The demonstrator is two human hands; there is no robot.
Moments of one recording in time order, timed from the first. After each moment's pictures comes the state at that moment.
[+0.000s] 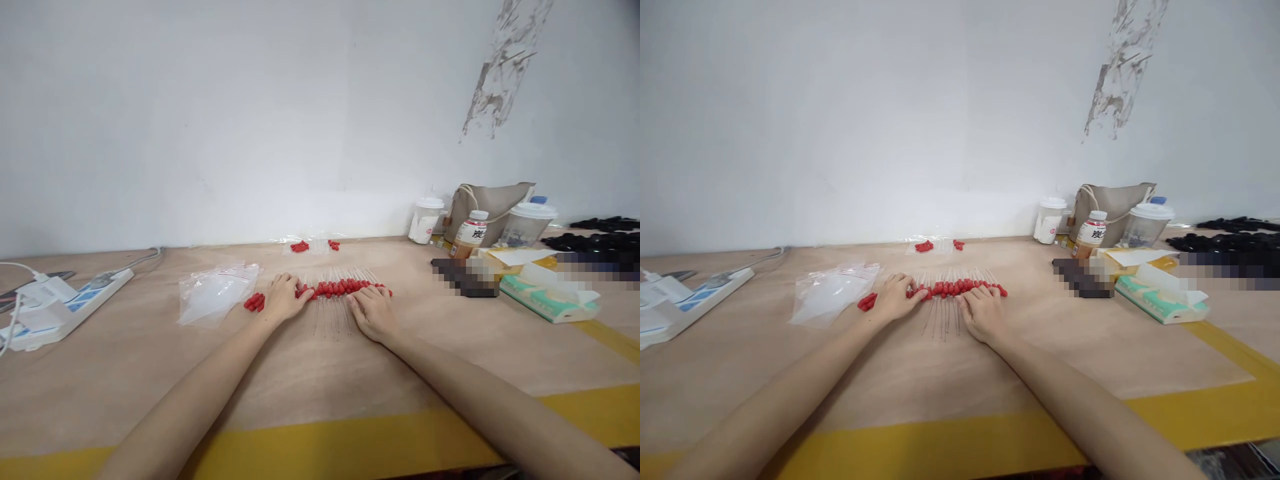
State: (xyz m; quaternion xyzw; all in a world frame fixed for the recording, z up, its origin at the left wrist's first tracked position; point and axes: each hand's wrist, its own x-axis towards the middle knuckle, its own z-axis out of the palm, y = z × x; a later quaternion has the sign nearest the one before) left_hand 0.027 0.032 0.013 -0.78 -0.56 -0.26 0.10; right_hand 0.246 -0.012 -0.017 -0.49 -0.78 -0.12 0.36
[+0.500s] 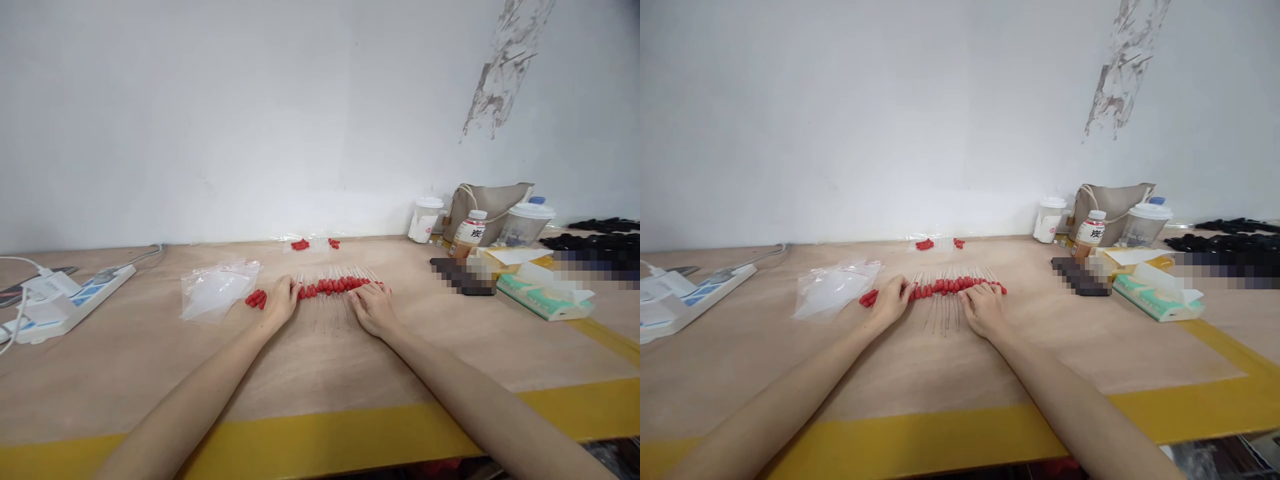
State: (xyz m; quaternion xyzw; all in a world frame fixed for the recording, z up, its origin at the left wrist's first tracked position) left_hand 0.022 0.023 0.004 -0.75 -0.56 -0.34 0.05; right_hand 0.248 -0.011 -0.017 -0.50 -0.76 -0.11 0.39
